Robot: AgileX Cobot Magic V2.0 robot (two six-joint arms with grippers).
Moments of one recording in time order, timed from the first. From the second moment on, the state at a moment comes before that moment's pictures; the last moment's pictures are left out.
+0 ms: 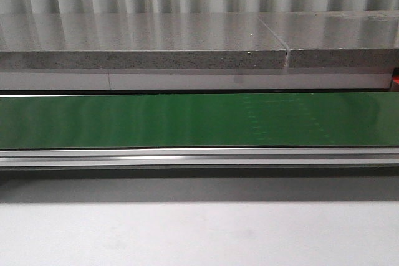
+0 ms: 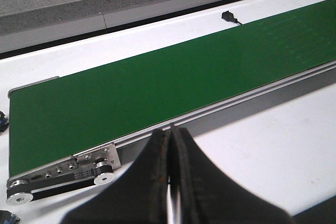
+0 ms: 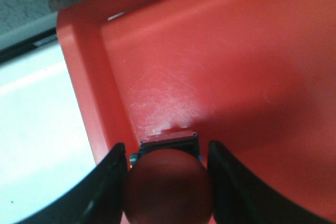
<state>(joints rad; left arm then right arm) -0.19 0.31 -0.64 -0.23 0.88 0.25 -0.43 2.04 -1.61 0.23 0.67 -0.08</state>
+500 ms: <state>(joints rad) -0.19 0.31 -0.64 -0.23 0.88 0.25 -0.43 2.05 -1.61 0.23 0.70 -0.08</state>
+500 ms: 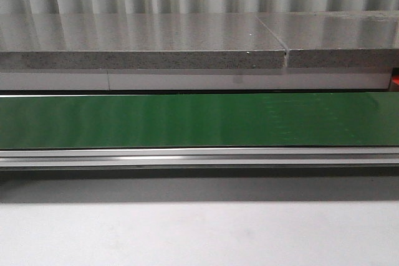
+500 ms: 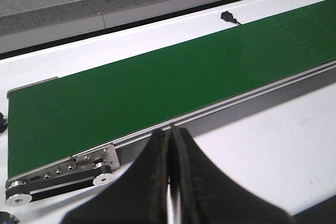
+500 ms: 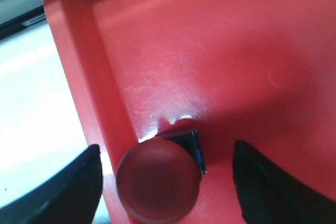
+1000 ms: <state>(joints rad) -0.19 0.31 -0.64 -0.23 0.88 0.25 -0.38 1.89 -1.61 0.23 0.79 -0.27</state>
